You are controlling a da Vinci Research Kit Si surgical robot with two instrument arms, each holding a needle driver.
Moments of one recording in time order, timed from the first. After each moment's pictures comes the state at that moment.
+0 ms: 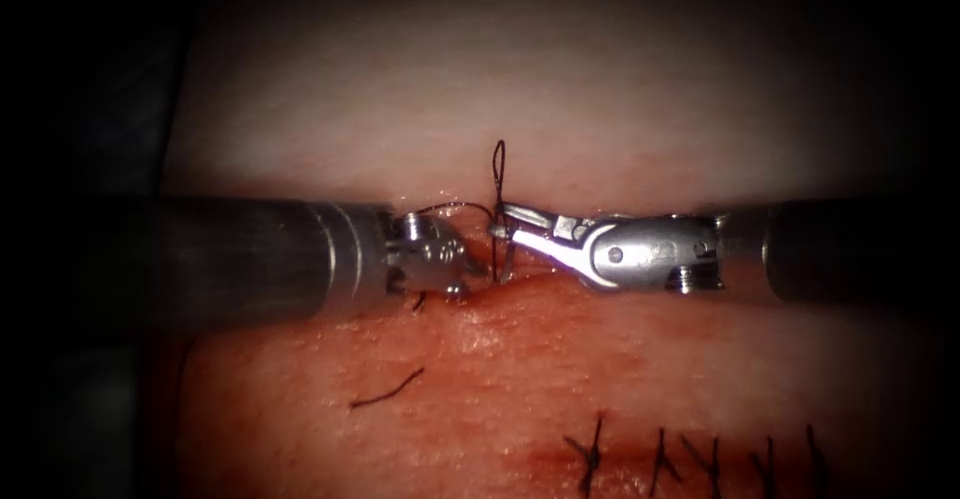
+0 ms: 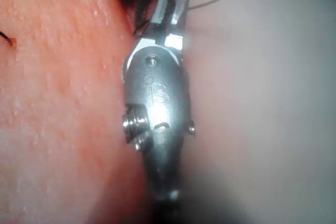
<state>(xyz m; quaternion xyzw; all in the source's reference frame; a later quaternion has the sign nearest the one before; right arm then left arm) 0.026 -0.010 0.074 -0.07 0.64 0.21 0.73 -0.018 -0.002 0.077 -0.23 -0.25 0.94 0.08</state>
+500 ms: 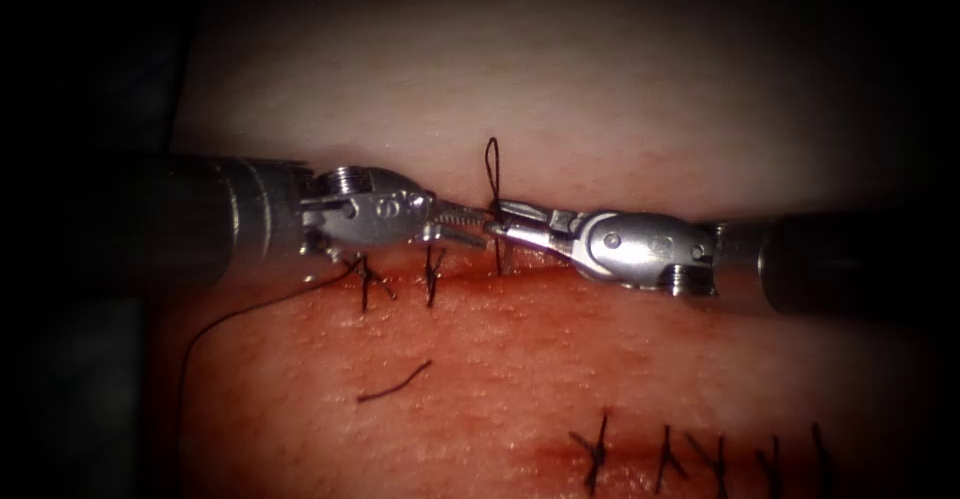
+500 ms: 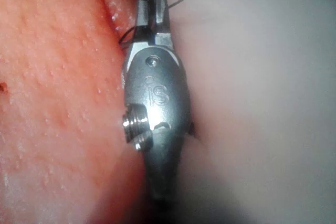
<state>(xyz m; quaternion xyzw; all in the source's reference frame) 0.025 -0.009 0.075 0.01 0.62 0.27 0.74 -0.016 0.002 0.068 -0.39 -0.12 0.90 0.17</state>
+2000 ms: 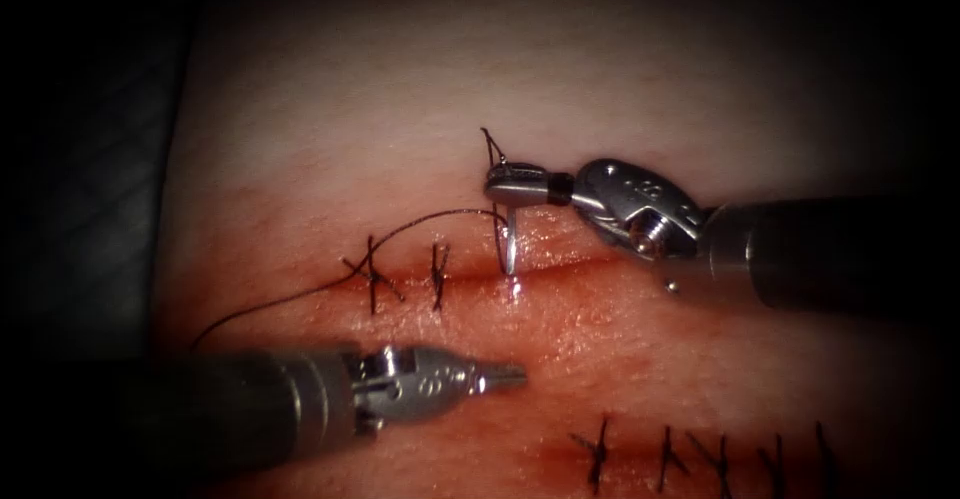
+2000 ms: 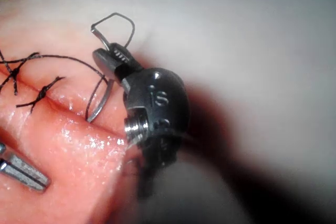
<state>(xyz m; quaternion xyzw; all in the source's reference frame) 0.025 -0.006 0.075 0.24 0.58 0.43 0.65 -0.019 -0.011 0.075 -0.39 -0.11 0.90 0.14</state>
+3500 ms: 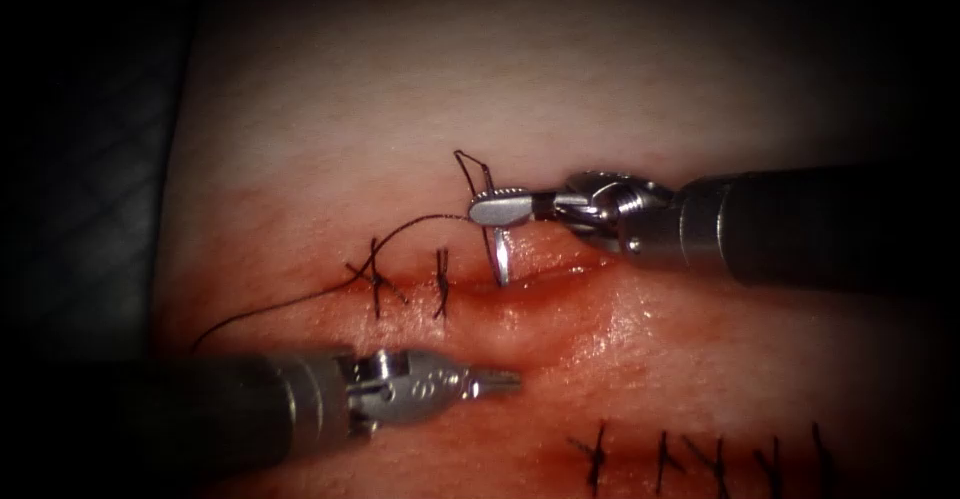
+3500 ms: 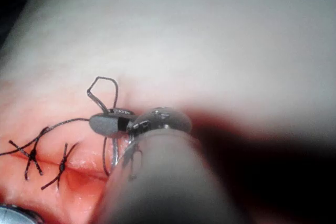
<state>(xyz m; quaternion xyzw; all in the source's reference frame) 0.028 -0.011 0.073 0.47 0.46 0.58 0.48 -0.018 -0.011 0.075 -0.39 -0.13 0.90 0.14</state>
